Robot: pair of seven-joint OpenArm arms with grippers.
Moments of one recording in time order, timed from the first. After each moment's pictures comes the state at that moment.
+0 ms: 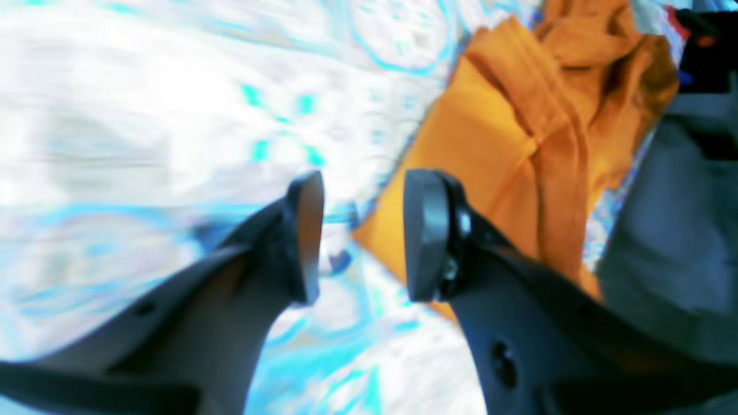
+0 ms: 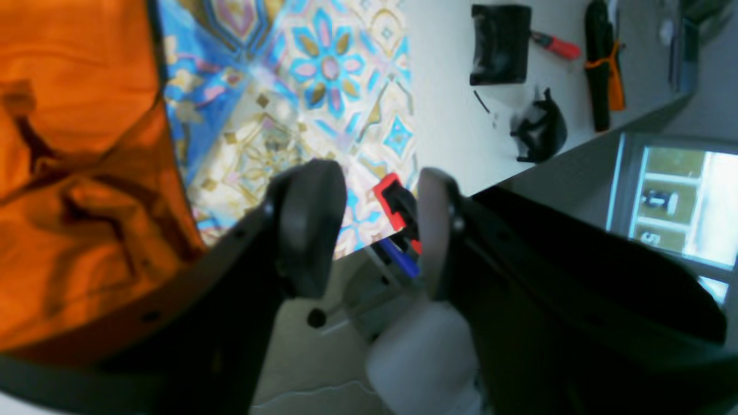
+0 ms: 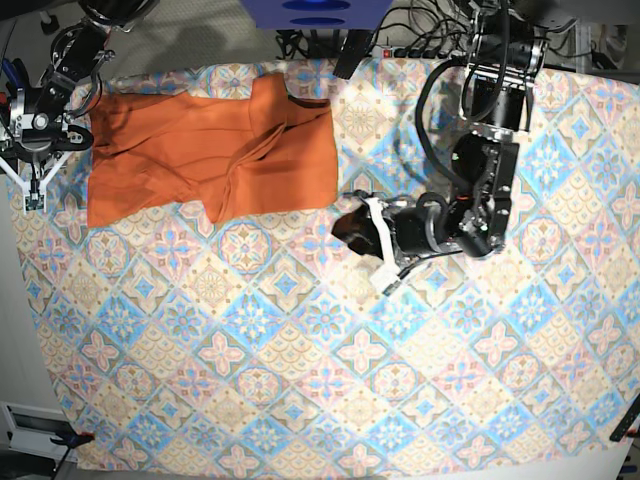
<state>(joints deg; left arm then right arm) -9.0 -11.6 7.4 81.0 -37.9 -40.3 58.9 -11.2 4.9 40.6 108.0 -25.4 33.2 -54.0</state>
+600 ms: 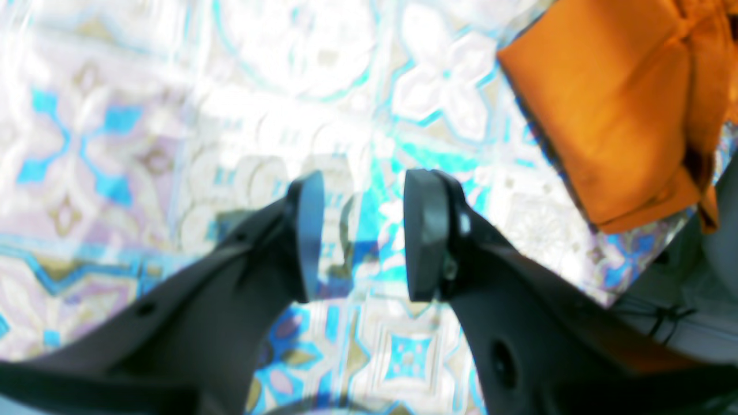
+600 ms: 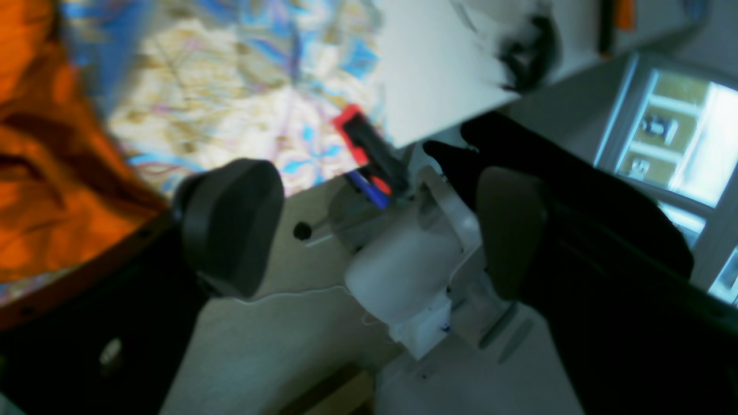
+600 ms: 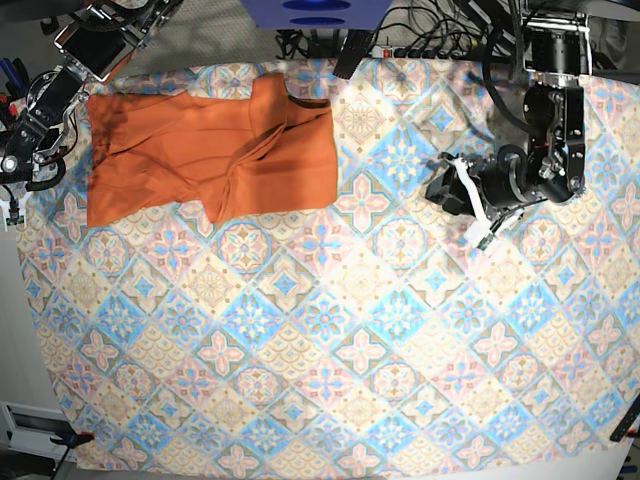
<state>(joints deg) 4.8 -21.2 -4.6 86.5 -37.5 -40.4 58.5 -0.4 9.1 43.2 102.9 -24.8 41.4 -74.9</state>
